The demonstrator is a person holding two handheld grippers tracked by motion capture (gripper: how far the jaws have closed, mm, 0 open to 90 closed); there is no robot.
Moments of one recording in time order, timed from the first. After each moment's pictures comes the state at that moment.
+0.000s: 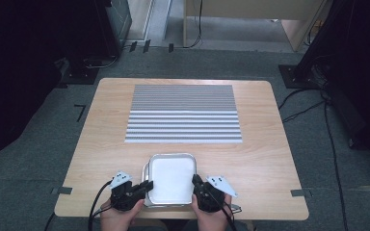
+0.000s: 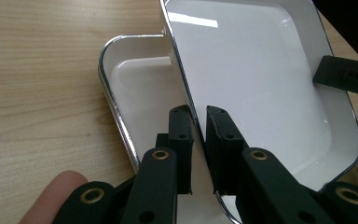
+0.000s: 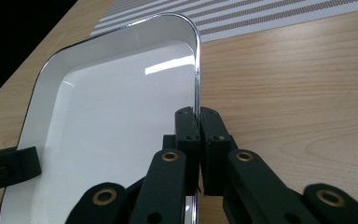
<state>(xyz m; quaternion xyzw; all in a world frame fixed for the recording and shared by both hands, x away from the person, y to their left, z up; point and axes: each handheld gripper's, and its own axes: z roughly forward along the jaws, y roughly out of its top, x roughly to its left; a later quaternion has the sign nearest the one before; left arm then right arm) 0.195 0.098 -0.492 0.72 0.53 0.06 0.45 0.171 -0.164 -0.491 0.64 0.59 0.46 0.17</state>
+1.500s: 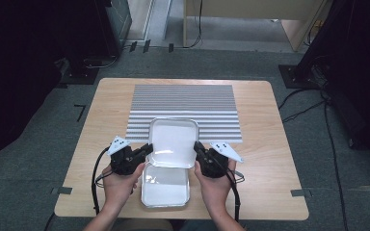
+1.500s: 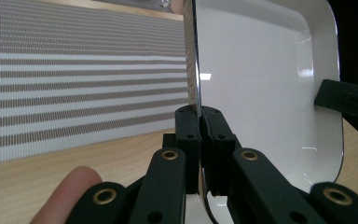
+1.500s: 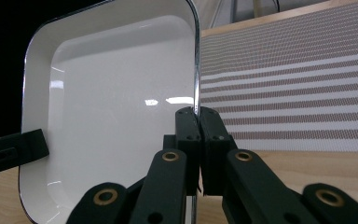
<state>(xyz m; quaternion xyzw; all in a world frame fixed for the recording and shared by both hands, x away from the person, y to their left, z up) 0.272 0.087 -0.433 0.69 0.50 0.12 0.51 0.243 -0.177 -0.435 0.61 0.58 0.51 0.20</state>
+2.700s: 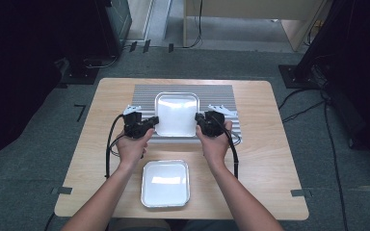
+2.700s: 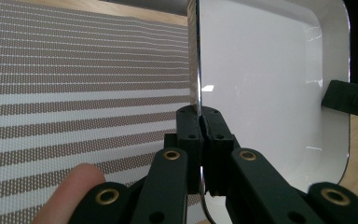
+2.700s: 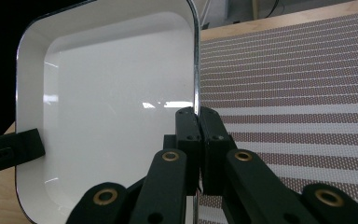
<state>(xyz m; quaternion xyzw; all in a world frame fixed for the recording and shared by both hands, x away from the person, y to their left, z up) 0.388 0.067 -0.445 0.68 0.54 0.11 0.48 0.371 -0.191 -0.443 0.62 0.60 0.47 0.18</state>
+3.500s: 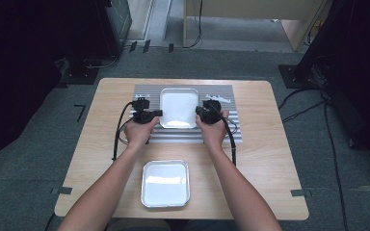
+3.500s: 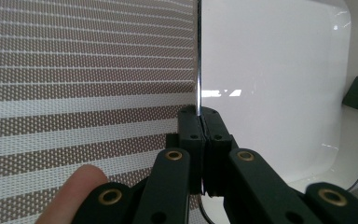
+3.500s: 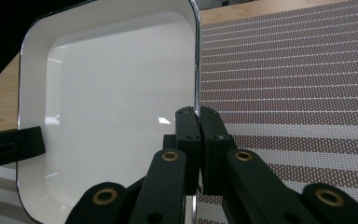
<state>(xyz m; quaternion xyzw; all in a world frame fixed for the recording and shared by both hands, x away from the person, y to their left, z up) 0.461 0.053 -0.475 0.70 0.59 0.06 0.41 0.436 -0.195 -0.470 0.64 0.62 0.43 0.16</state>
